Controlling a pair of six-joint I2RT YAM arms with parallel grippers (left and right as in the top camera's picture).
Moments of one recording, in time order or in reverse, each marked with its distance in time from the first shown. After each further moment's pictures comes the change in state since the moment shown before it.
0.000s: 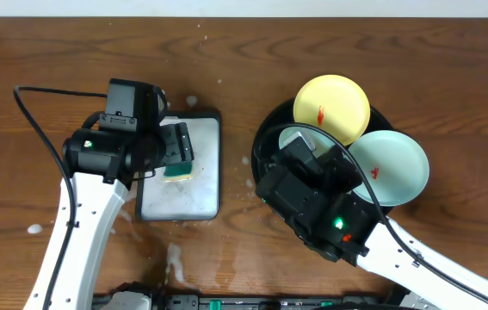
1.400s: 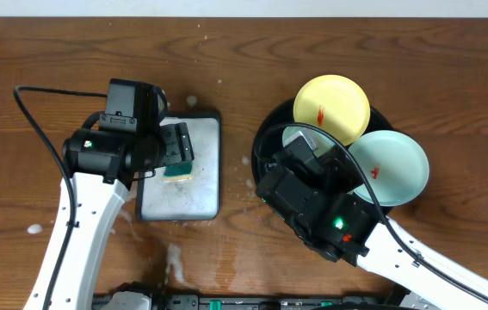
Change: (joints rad) left arm 0.000 0.000 0.000 0.000 0.000 0.000; right arm 0.000 0.000 0.000 0.000 0.034 0.000
